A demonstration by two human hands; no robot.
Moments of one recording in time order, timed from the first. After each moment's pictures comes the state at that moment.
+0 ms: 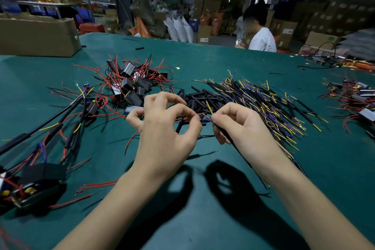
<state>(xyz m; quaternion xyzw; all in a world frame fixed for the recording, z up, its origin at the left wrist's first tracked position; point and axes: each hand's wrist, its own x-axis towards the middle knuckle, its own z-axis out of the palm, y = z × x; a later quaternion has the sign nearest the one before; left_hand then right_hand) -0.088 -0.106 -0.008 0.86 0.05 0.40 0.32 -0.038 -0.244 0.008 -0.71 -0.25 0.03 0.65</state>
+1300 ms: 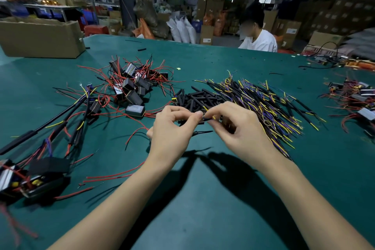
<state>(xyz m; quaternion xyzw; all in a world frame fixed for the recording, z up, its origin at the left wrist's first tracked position) -0.071 -0.119 -0.015 0.77 0.12 0.29 0.56 -0.007 -0.264 -0.013 -0.80 -0.44 -0.21 0.36</state>
